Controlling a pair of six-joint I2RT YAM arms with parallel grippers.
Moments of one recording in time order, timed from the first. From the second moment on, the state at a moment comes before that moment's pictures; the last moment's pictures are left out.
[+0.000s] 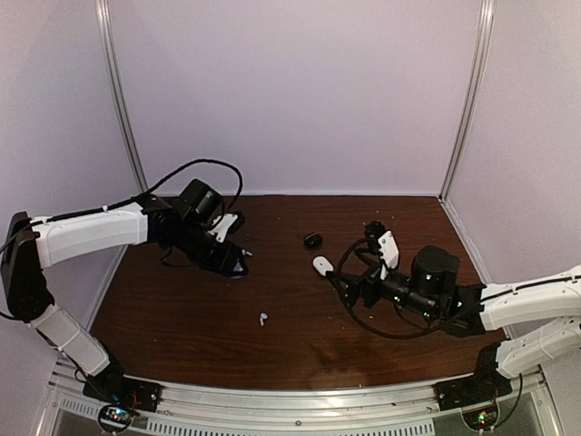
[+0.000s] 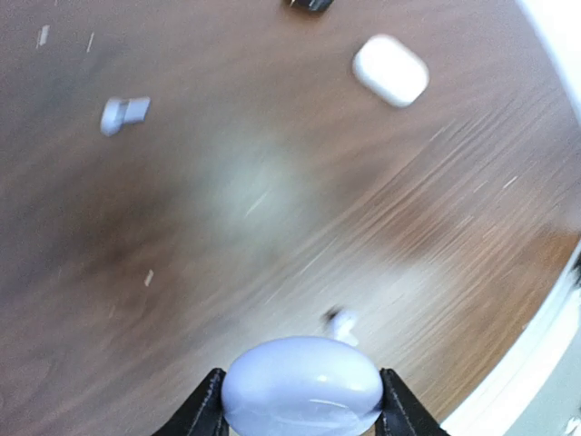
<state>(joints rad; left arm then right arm) -0.68 1.54 1.16 -0.67 0.19 -0.28 1.01 1.15 0.47 0.55 0.18 0.17</state>
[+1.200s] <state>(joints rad) -0.96 1.66 1.36 -0.10 0.18 -0.70 1.14 1.46 0.57 0.98 0.45 0.13</state>
